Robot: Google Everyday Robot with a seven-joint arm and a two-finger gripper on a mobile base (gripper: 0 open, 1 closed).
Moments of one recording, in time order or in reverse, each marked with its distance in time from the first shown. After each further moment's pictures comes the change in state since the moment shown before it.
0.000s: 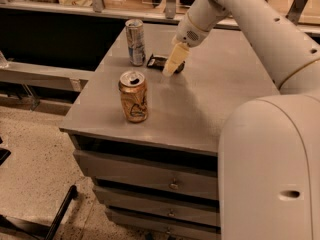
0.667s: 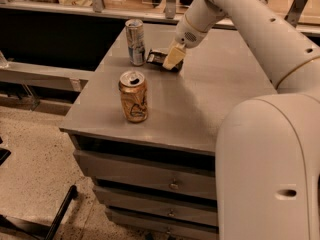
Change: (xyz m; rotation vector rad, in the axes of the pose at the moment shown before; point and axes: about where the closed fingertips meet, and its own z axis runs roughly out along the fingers) arm 0.004 -0.002 0.004 0.007 0.022 0.014
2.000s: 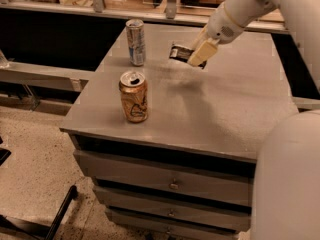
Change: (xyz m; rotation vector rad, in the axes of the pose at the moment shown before) arm 0.048 0.021 -0.078 0.000 -0.073 -0.033
